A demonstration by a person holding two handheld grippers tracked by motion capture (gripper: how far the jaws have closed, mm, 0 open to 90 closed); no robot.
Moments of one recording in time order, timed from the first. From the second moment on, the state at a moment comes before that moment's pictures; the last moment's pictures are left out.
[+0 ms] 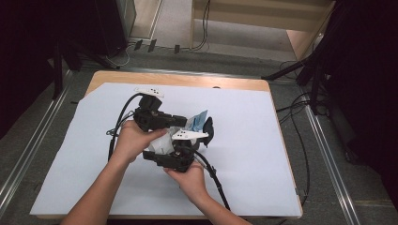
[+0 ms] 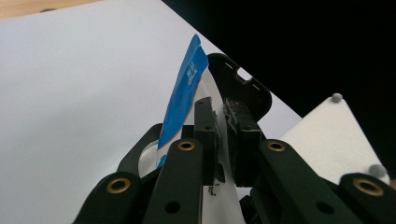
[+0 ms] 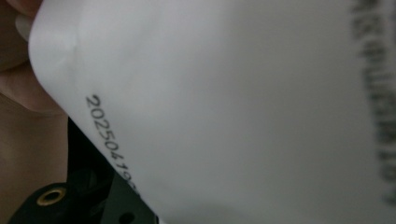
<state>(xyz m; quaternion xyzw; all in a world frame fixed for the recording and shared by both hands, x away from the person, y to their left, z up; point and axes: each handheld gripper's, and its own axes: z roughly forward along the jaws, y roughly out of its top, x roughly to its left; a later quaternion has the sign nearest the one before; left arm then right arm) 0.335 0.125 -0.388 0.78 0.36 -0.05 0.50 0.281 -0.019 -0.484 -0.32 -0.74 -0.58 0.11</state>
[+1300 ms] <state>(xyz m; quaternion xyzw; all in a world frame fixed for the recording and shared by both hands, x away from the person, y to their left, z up) 0.333 0.125 -0.386 0.78 0.36 -0.03 0.51 0.274 -0.018 -0.483 -0.31 -0.76 -0.57 0.08</state>
